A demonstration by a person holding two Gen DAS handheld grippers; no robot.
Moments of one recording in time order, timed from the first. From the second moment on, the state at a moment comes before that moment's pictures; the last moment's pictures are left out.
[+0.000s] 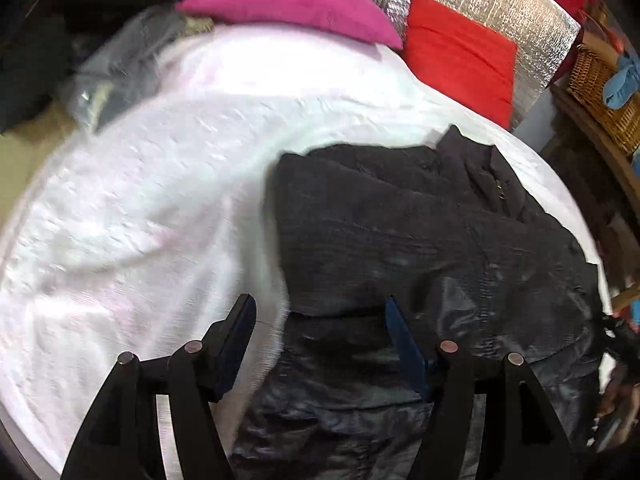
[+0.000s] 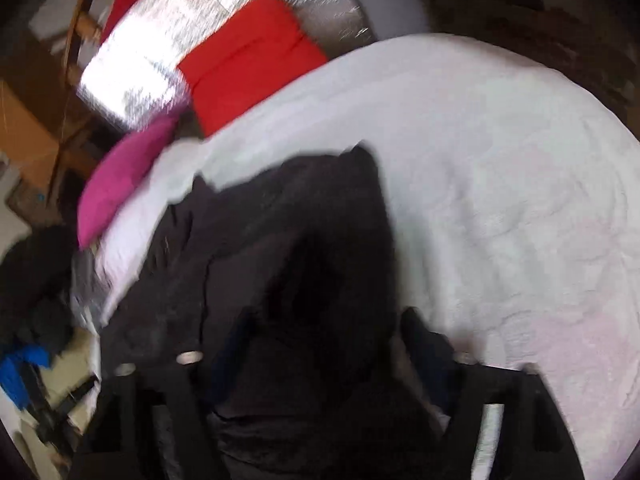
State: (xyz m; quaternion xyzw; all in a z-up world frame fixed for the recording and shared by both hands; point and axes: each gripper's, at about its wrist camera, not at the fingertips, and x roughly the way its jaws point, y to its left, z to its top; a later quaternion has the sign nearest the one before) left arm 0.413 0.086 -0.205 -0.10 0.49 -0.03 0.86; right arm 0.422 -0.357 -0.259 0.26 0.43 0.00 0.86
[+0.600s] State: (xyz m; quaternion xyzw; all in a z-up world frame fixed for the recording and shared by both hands) left arm 0.411 0.043 -0.216 -0.01 0.50 -0.02 0.86; right arm 0.402 -0.313 -0.237 0.12 0.40 -0.11 0.90
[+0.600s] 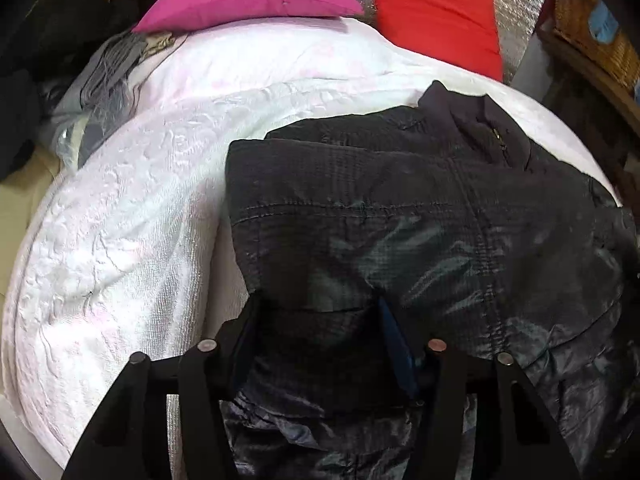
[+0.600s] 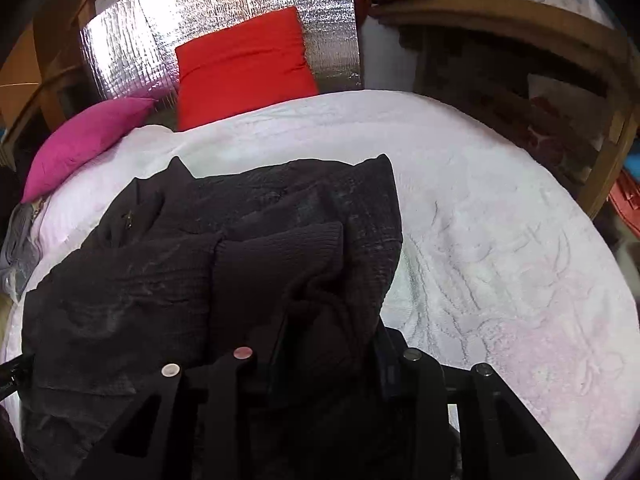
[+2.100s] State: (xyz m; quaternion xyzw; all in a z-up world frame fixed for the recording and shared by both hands) left arm 0.409 0.081 -0.212 -0.11 0.51 -0.10 0.85; right arm 0.391 -0.351 -0.248 0.25 0.41 0.05 0.87
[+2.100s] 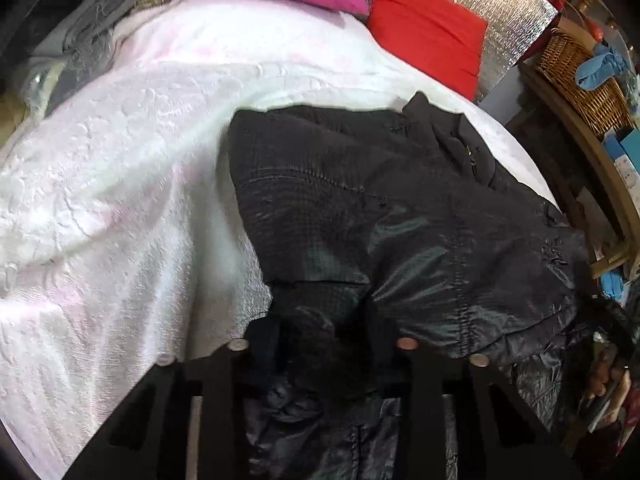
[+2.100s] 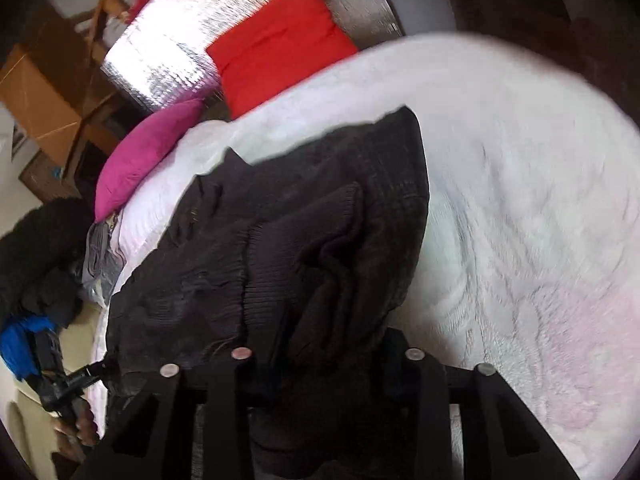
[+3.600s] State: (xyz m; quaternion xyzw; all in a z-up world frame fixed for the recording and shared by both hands) left arm 0.350 0.111 -0.213 -0.10 0.52 -0.10 0.84; right arm 0.357 -0.372 -0.258 0.26 0.45 0.05 0.85
